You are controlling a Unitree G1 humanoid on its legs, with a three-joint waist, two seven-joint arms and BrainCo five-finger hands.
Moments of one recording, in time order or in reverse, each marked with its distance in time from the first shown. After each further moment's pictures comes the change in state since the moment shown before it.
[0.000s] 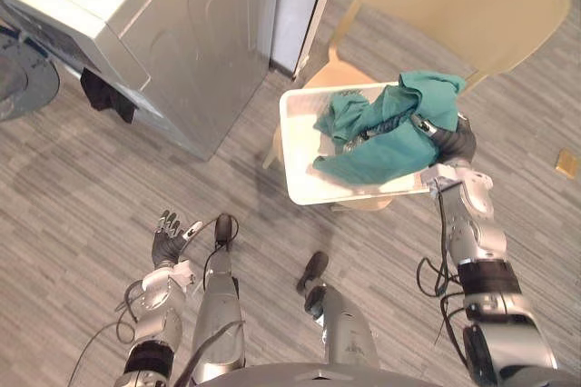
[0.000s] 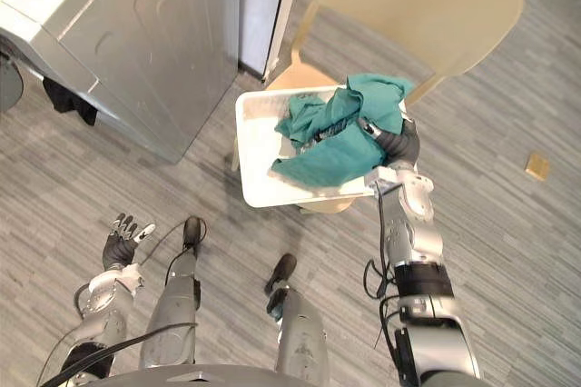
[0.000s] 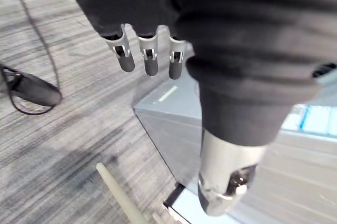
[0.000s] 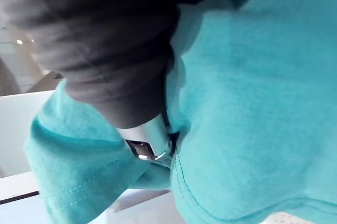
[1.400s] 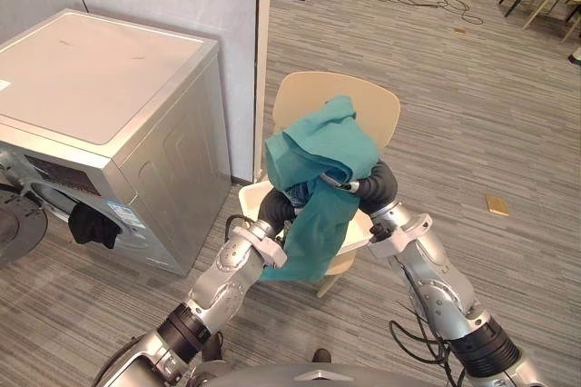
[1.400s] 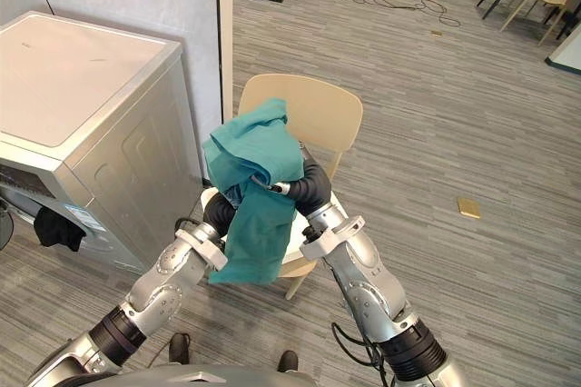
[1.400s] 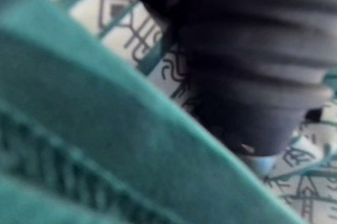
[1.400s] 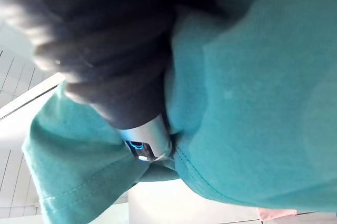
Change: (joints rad) left arm -0.257 0.078 -0.720 -0.402 -0.412 0.038 -0.140; right arm 0.212 -0.048 0.472 -0.559 0.203 -0.044 0.217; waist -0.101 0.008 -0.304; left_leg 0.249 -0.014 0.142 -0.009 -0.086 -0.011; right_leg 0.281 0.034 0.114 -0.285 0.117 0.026
